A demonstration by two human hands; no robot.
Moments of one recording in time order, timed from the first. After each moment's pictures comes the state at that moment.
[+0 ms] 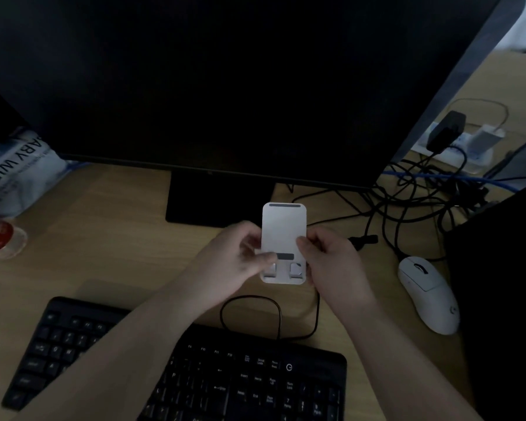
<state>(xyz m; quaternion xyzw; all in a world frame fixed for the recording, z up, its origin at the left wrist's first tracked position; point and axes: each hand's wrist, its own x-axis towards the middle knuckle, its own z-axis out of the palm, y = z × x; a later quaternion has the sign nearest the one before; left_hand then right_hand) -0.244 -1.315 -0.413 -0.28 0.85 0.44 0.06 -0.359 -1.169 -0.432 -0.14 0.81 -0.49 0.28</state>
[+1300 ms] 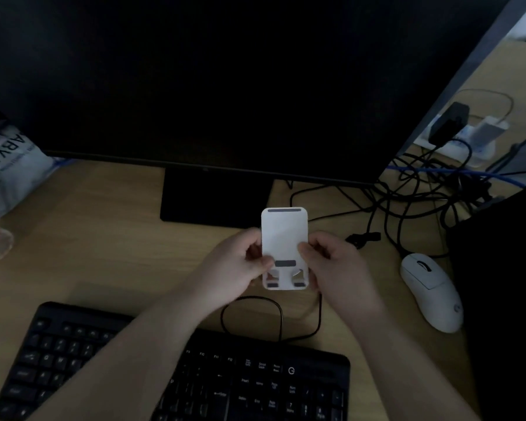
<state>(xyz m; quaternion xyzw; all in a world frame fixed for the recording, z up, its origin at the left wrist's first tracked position) -0.253 -1.315 -0.434 -0.28 0.81 0.51 0.07 -0.358 -1.162 -0.436 -0.13 0.81 -0.48 0.31</state>
